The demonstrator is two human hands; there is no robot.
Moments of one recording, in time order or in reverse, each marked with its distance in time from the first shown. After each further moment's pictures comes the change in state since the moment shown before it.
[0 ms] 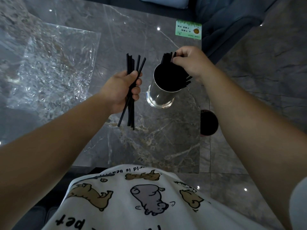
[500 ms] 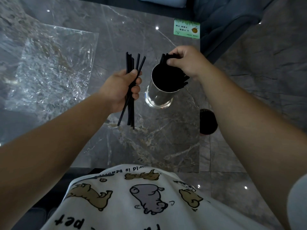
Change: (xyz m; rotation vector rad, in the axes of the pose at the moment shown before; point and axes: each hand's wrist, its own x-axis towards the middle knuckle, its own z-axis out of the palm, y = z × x) left_hand 0.004 0.003 0.002 0.011 -0.021 0.008; right_hand 0.002 -0.003 0.001 -0.038 -0.064 -0.020
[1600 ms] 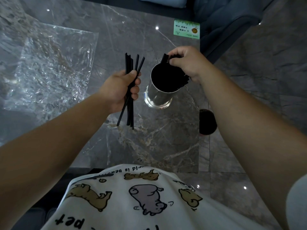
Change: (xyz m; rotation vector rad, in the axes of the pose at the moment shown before) left_hand 0.002 -0.002 -0.003 -0.002 0.003 -0.004; right_hand -0.008 -0.007 0.000 0.087 0.008 0.046
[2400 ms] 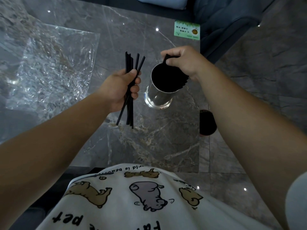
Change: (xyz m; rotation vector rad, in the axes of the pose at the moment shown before) left_hand -0.008 0.005 0.001 0.018 0.014 0.013; right_hand -0.001 -0.010 0.005 -0.033 -0.094 -0.009
